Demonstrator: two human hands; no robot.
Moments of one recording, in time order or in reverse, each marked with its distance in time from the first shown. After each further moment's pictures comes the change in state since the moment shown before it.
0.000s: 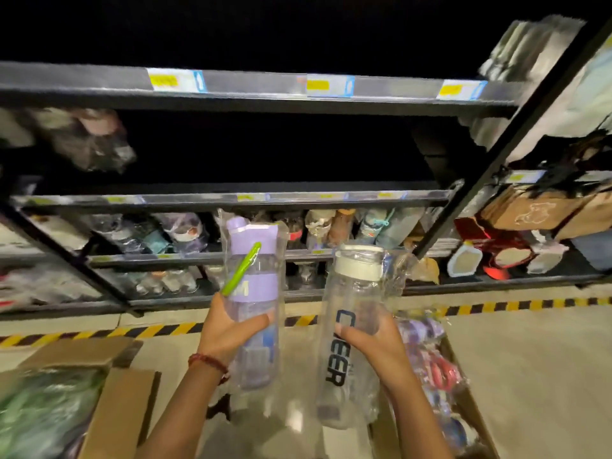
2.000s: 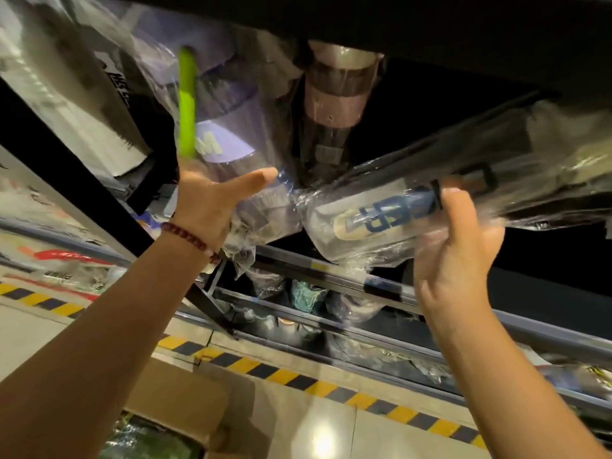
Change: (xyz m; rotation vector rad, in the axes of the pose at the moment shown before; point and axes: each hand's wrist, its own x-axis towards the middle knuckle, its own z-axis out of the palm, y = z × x) left_hand 0.425 0.071 -0.397 -0.078 0.436 0.229; right_hand 0.324 -0.153 0.542 0.829 -0.015 -0.340
